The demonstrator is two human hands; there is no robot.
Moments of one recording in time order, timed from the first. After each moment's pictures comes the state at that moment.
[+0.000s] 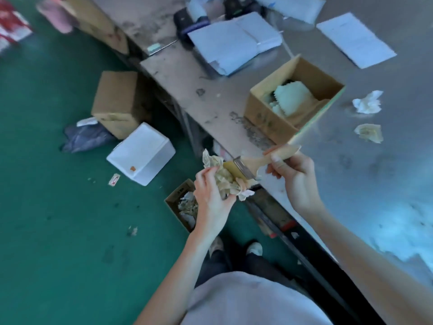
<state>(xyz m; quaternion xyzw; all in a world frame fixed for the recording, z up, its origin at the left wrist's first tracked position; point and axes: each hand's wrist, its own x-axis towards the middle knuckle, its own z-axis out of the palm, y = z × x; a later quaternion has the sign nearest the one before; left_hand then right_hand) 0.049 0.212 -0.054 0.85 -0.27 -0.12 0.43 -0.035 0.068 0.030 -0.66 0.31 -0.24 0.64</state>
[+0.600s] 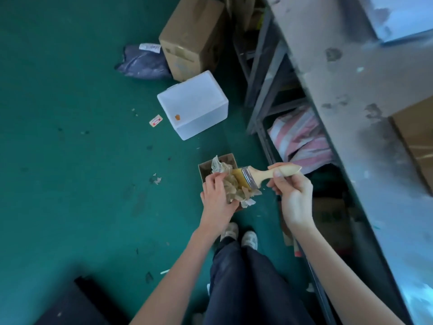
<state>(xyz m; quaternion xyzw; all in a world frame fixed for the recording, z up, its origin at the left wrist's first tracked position) 0.117 0.305 -0.208 0.92 -0.06 -0.18 0.36 0.089 0.151 -0.138 -0.67 0.30 -0.07 0.67</state>
